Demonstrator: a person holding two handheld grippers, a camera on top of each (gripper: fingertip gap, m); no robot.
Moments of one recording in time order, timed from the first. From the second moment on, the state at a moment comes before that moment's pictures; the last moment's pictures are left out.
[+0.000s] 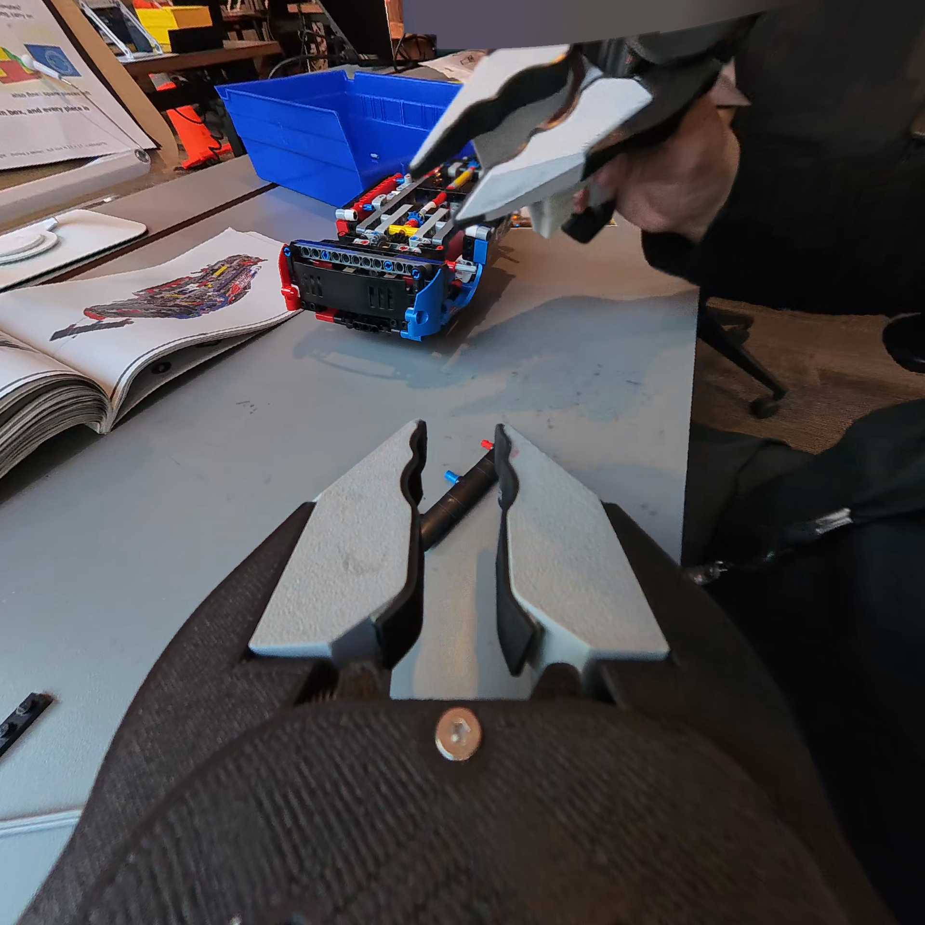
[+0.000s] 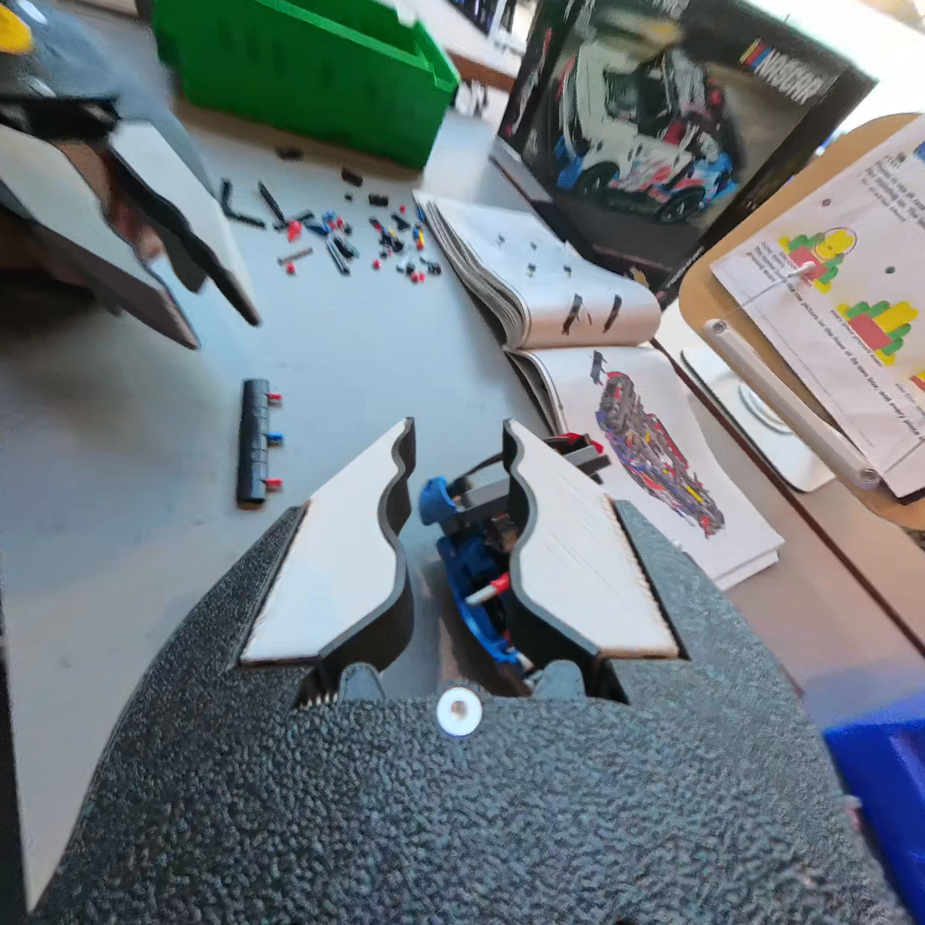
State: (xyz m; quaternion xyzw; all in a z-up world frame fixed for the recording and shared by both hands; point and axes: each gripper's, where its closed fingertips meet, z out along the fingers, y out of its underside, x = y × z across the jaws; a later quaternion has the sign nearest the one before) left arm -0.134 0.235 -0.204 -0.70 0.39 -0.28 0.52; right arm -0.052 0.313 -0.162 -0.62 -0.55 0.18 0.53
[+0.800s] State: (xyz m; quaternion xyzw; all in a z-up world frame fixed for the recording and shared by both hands) left arm -0.140 0.237 -0.196 -0.70 0.37 -0.31 0.53; right arm -0.048 0.300 -0.221 -0.64 -0.72 0.14 0.24
